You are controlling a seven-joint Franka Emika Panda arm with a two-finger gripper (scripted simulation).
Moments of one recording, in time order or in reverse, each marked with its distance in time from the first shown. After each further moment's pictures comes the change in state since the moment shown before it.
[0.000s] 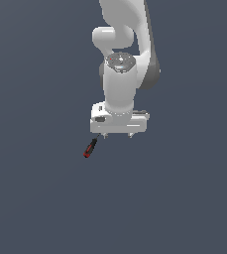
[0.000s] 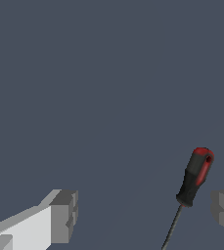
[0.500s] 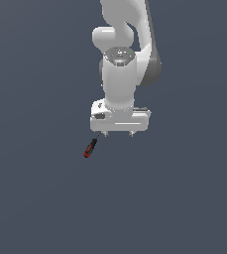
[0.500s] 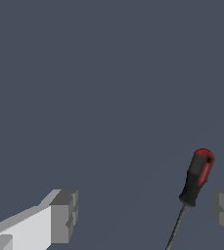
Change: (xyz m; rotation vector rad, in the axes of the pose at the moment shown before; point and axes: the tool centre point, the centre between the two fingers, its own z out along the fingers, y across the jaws) arm 0.003 -0.004 -0.012 0.023 0.022 0.017
